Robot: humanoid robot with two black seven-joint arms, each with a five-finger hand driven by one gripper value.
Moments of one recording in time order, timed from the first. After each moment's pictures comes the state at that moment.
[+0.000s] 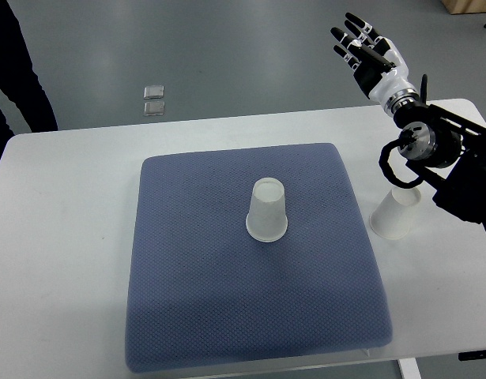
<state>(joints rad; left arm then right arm) 0.00 0.00 -0.05 -0.17 0.05 0.09 -0.05 1.00 -0.25 0.43 0.65 0.26 0.07 0.43</state>
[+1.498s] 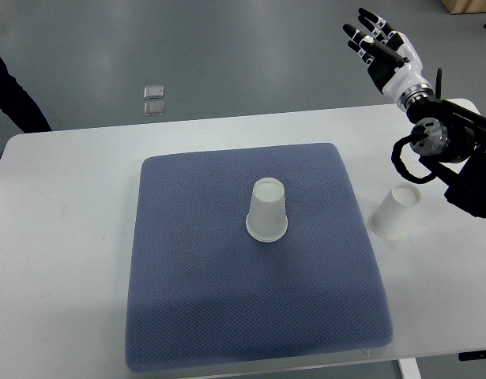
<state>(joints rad) 0.00 0.00 -0.05 -0.17 0.05 0.09 -0.05 1.02 -0.30 0.41 0.62 0.18 0.07 0.42</state>
